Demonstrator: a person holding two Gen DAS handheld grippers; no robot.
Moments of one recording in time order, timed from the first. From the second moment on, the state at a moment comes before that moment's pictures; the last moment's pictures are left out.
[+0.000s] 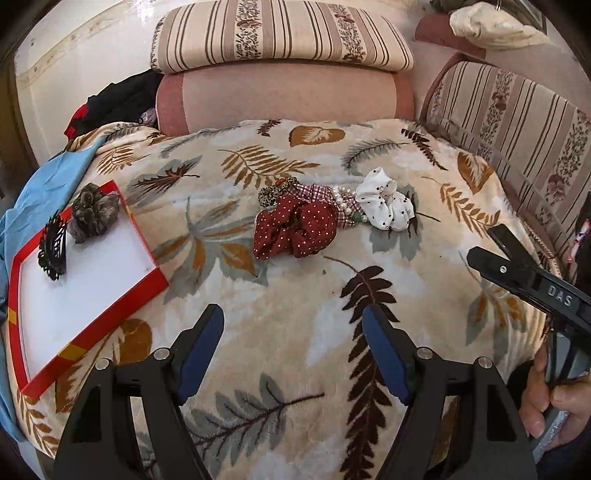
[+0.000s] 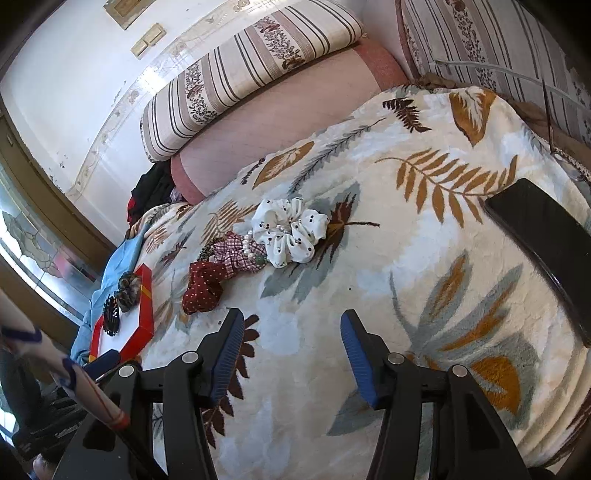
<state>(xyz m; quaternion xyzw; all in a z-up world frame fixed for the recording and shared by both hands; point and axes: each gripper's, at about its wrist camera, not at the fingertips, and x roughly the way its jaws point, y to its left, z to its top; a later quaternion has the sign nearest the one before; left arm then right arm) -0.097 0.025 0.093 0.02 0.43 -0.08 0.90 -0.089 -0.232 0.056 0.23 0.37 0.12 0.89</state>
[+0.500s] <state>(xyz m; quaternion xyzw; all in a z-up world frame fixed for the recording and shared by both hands) 0.001 0.016 0.070 0.00 0.45 -0.07 0.89 -0.081 -0.236 0.043 0.24 0.39 0.12 0.88</state>
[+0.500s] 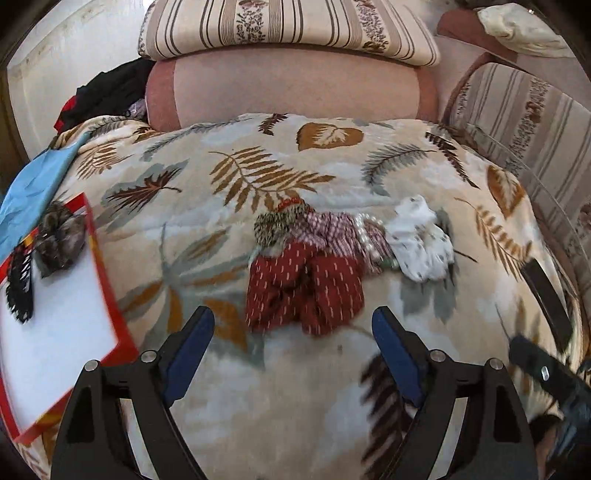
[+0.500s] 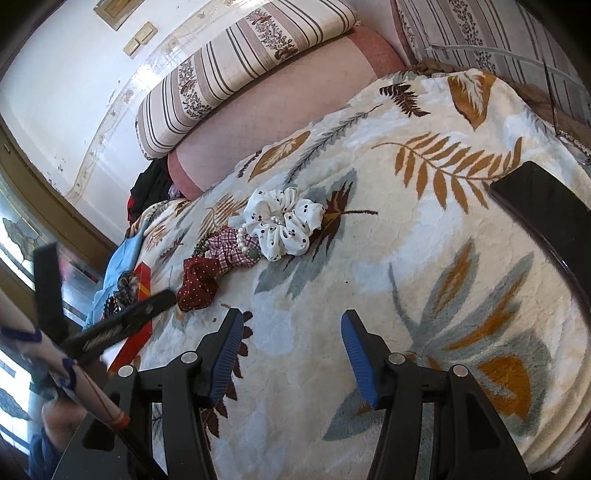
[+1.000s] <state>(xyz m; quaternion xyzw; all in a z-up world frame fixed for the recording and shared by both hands) 0.035 0.015 0.038 -0.01 0.45 -0.07 0.89 -0.071 -0.236 0.038 0.24 0.39 0.12 0.88</state>
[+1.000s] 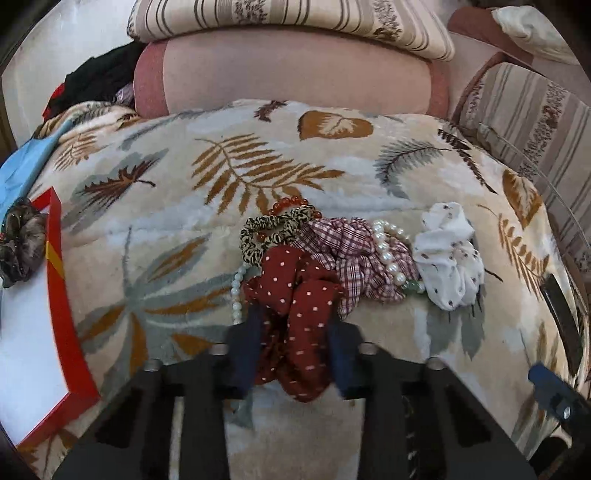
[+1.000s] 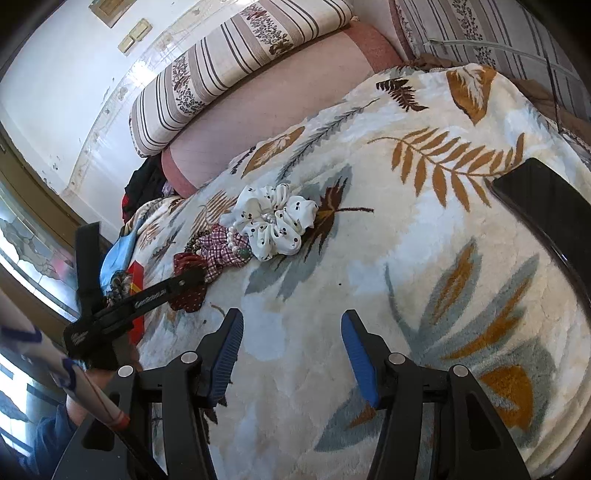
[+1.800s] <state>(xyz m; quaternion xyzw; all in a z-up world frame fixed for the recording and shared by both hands) -0.046 0.048 0.041 -0.02 0.40 -0.11 0.91 0.059 -0.178 0.023 0.12 0.43 0.08 0.89</state>
